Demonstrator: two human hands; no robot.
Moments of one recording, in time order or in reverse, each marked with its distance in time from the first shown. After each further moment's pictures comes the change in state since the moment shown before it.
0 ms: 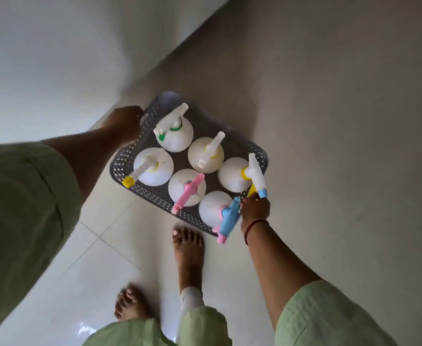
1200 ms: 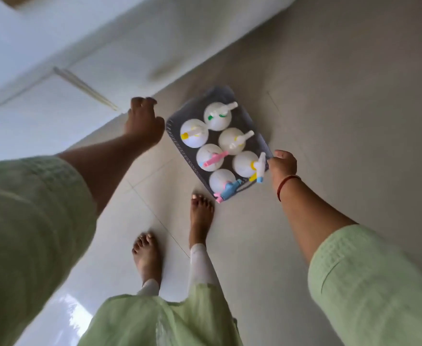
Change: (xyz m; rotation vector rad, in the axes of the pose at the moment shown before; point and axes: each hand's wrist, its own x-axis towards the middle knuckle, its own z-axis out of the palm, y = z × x) left_hand -0.168 -0.024 -0.064 -0.335 0.183 -0.217; right_hand -0.091 -0.094 -0.051 -0.362 -0.131 -0.336
